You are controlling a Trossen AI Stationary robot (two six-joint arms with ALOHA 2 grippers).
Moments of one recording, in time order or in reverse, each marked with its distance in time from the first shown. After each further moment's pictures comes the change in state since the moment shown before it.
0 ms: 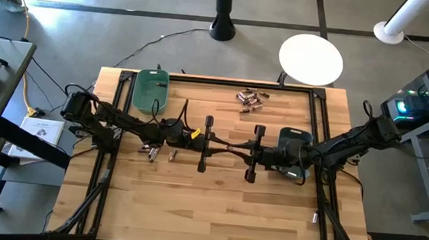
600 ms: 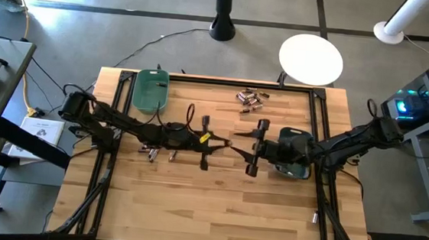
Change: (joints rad) left arm -0.012 -0.040 0.000 -0.243 -0.266 0.011; right arm -0.016 -0.042 0.000 0.038 0.018 0.046
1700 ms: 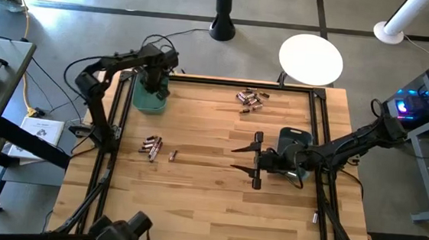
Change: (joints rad) left arm 1.038 0.254 0.459 -1.869 -0.032 -0.373; right arm 0.085 -0.050 0.000 -0.327 -0.015 0.177
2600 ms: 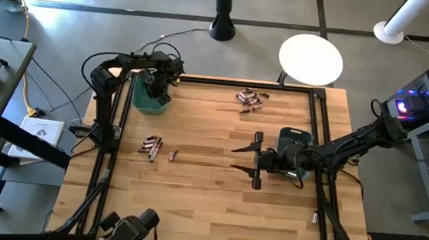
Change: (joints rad) left arm 0.000 0.181 0.000 0.077 -0.066 0.069; right arm 0.000 0.000 0.000 0.001 0.000 0.004
